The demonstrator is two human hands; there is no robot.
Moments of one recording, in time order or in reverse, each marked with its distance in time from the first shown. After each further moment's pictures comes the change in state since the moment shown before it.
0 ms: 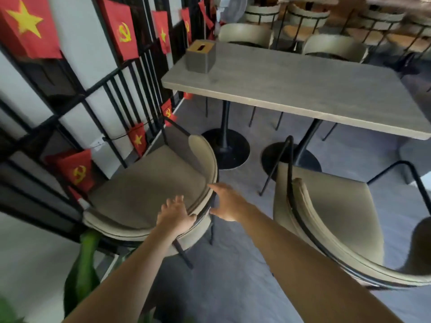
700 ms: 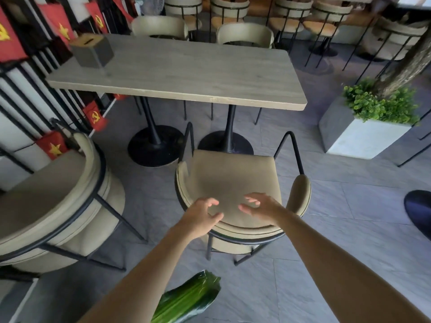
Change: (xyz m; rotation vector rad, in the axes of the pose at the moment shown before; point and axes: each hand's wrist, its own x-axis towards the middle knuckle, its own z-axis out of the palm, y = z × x) left_hand -0.128 0.311 0.185 -0.148 -0.196 0.545; right_hand -0.239 0.362 -0.095 0.291 0.092 0.441
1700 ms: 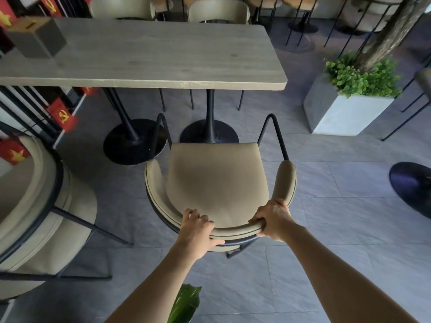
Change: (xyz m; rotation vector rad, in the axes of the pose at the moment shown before) left_hand 0.040 -0.011 0.085 0.811 -0.051 0.237; right_hand 0.002 0.088 0.003 -0.540 0.104 -0.095
